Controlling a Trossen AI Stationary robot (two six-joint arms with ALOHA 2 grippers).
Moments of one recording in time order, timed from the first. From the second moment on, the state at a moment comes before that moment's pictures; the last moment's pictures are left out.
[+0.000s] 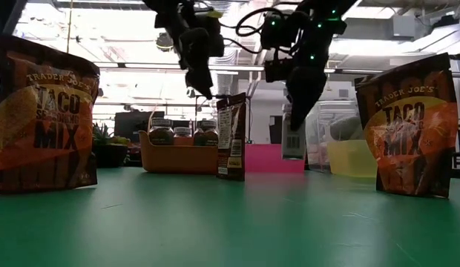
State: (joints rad) left arm 0.52 1.78 1.69 -1.00 0.32 0.29; right arm -0.23 1.68 1.27 -0.83 0.07 -0.06
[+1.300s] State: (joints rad) left arm 0.32 1.64 1.48 -0.52 0.23 0.07; right arm -0.24 1.01 0.99 -0.91 0.11 0.39
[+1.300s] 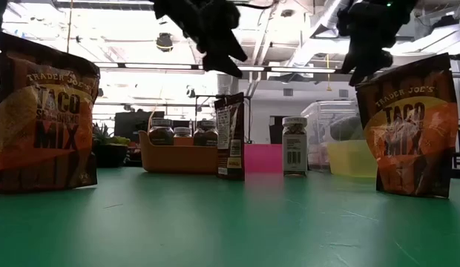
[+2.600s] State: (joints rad) left arm 0.21 2.18 1.88 -0.48 0.18 0.32; right arm 0.07 0.83 0.99 -1.10 0.51 0.72
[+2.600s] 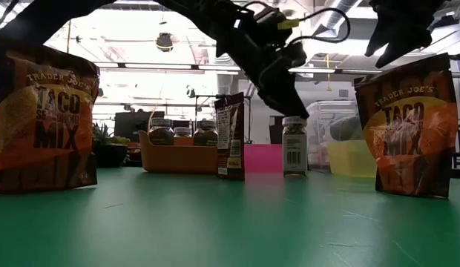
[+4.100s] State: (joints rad) left arm 0.59 1.97 1.83 -0.61 0.01 0.13; right arm -0.08 0.94 0.99 -0.87 0.55 0.58
